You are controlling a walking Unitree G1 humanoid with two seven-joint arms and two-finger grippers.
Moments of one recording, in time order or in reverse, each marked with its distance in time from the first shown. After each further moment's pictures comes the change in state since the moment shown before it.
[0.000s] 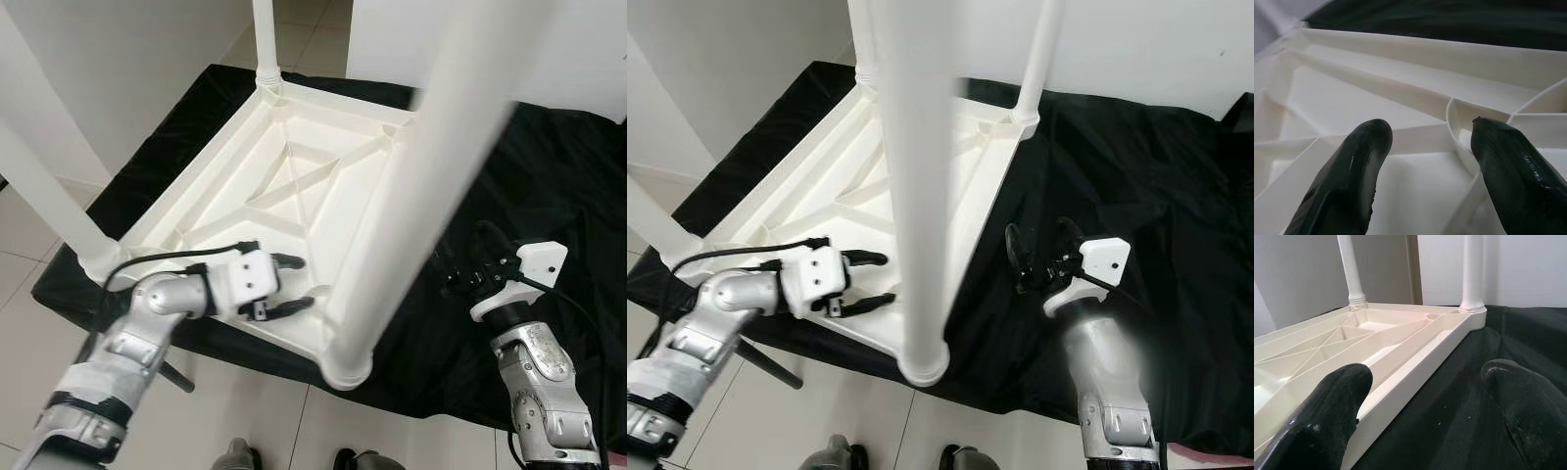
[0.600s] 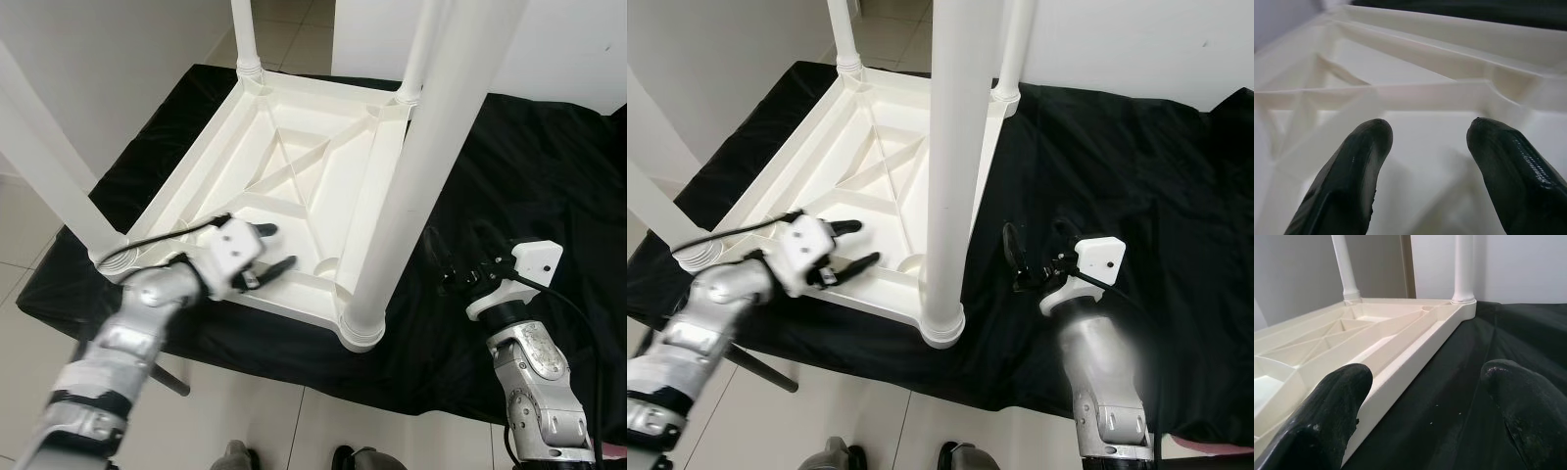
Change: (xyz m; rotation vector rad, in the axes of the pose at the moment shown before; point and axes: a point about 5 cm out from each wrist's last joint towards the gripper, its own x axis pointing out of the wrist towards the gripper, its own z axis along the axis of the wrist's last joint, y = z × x) left arm -0.041 0.029 -0.007 -0.060 0.011 0.071; right arm 0.002 0.003 0.000 -0.003 0.002 0.006
